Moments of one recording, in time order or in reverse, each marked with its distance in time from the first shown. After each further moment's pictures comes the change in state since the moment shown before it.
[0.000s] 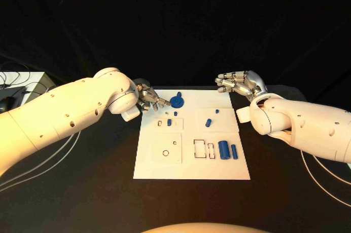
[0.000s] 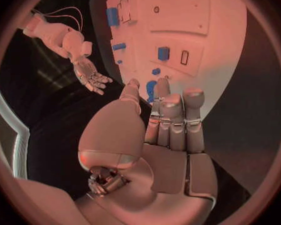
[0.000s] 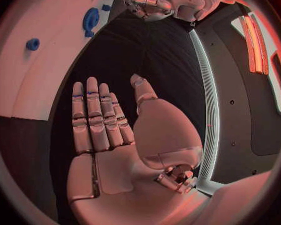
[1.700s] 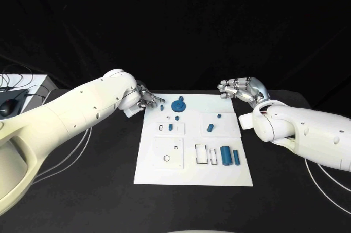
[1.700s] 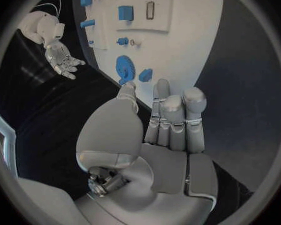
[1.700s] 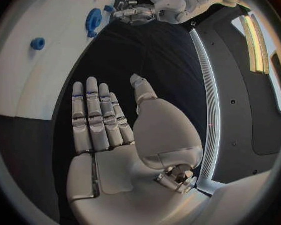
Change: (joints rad) left arm 0.027 0.183 -0.027 -0.397 -0.051 0.050 0.035; left_hand -0.016 -0.051 0.022 0.111 0.000 -0.034 -0.026 0.225 -0.145 -0.029 -0.013 0.129 -0.060 0.006 -0.006 0.077 0.012 0.021 0.026 0.000 0.050 0.064; right arm 0.001 -0.003 0.000 0.010 0.000 0.000 0.000; right_hand 0.000 0.000 0.000 0.000 0.004 0.001 -0.001 0.000 0.000 0.000 0.000 0.000 0.000 0.000 0.000 0.000 0.000 0.000 0.000 0.000 0.000 0.000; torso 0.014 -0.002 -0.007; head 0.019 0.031
